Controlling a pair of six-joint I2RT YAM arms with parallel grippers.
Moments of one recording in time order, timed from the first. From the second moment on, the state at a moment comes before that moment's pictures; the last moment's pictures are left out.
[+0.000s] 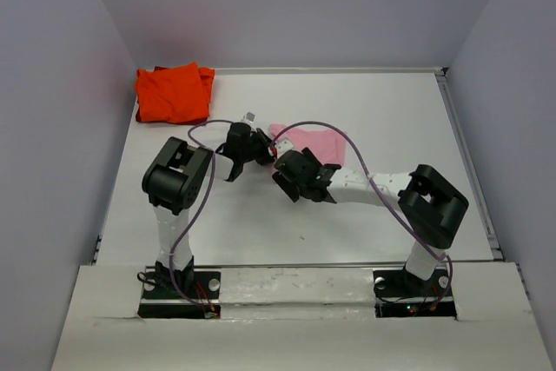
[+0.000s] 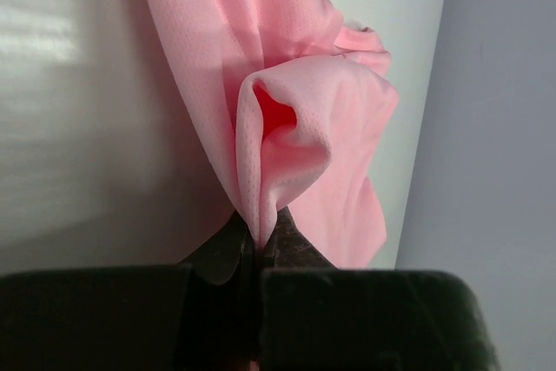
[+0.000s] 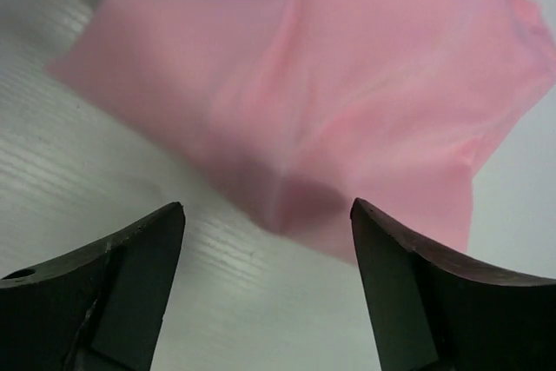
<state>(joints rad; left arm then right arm) -0.43 1.97 0.83 0.68 0.40 -1.12 0.95 1.76 1.11 -0.26 0.52 0.04</state>
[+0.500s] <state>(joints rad) -0.26 2.23 1.69 -0.11 0.25 -0.57 1.05 1.55 0.87 -0.28 0.40 0.34</state>
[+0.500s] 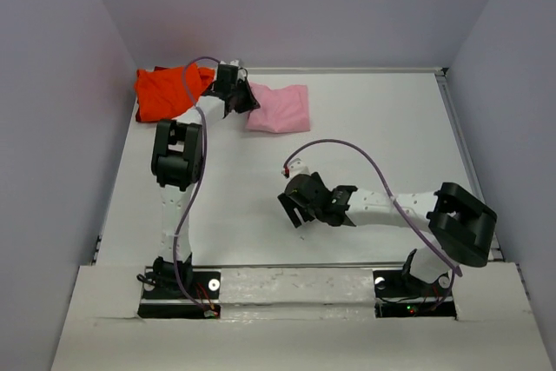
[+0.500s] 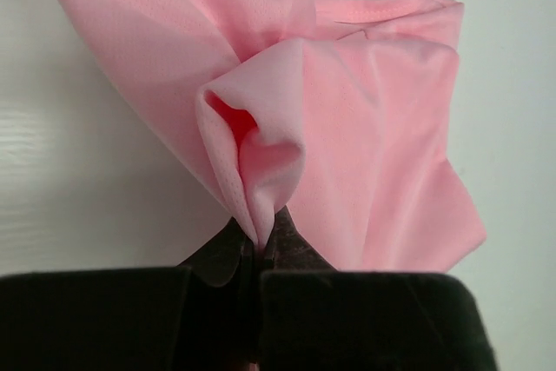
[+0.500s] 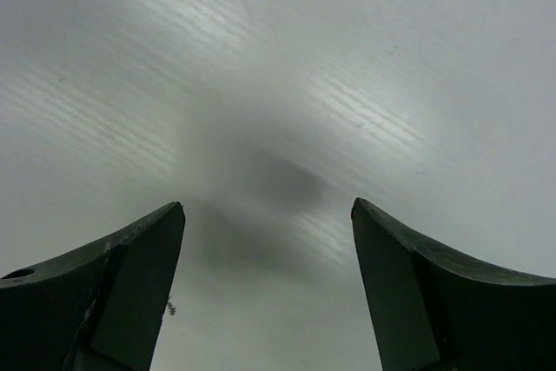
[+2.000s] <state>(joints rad) -0.13 2.31 2.29 -0.54 -0.01 -0.23 1.20 1.66 0.83 -0.07 0.33 0.44</state>
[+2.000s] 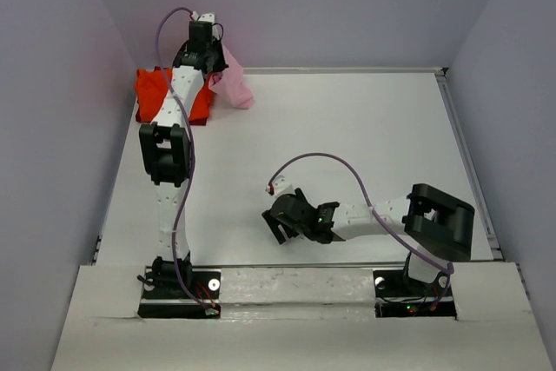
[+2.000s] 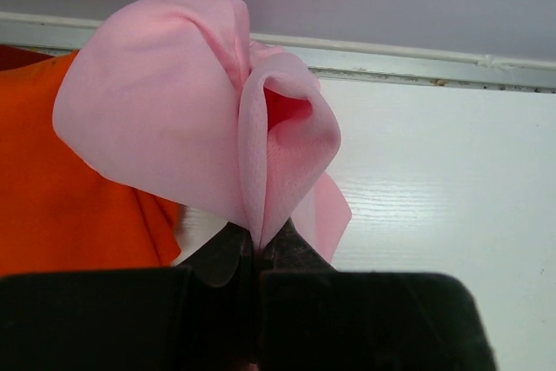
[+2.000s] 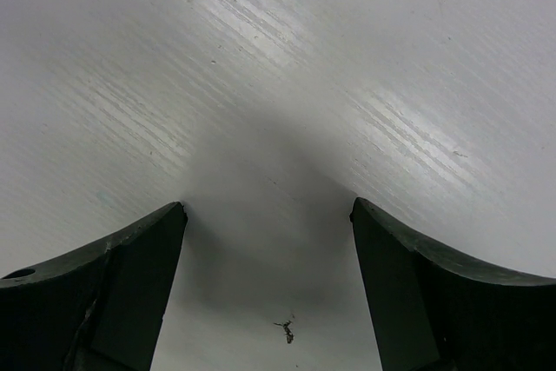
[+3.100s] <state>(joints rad) -0.02 2.22 2.29 -0.55 0.09 -0.23 1.21 1.76 0.91 0.01 0.34 0.42</state>
